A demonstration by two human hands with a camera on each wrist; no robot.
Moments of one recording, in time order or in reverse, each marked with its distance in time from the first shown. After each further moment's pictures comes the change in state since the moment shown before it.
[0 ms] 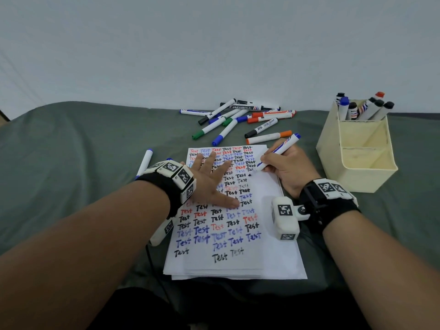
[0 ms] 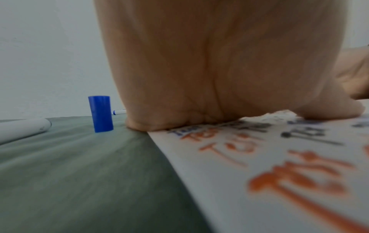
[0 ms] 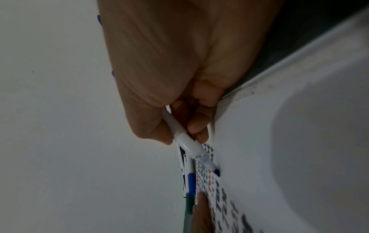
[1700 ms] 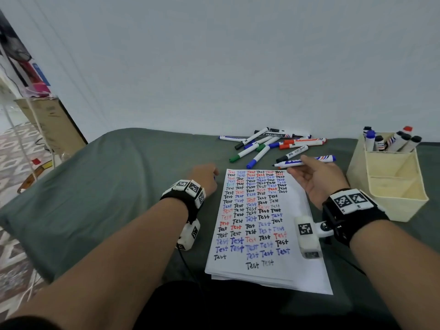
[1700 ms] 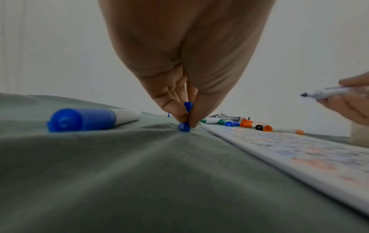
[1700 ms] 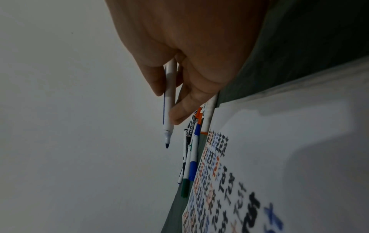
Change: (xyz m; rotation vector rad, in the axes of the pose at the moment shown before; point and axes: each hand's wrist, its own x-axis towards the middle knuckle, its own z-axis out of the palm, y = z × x) left_hand -0.026 -0.065 -0.008 -0.405 0.637 -0.308; right_hand -0.006 -0.060 0.021 0.563 0.254 0.296
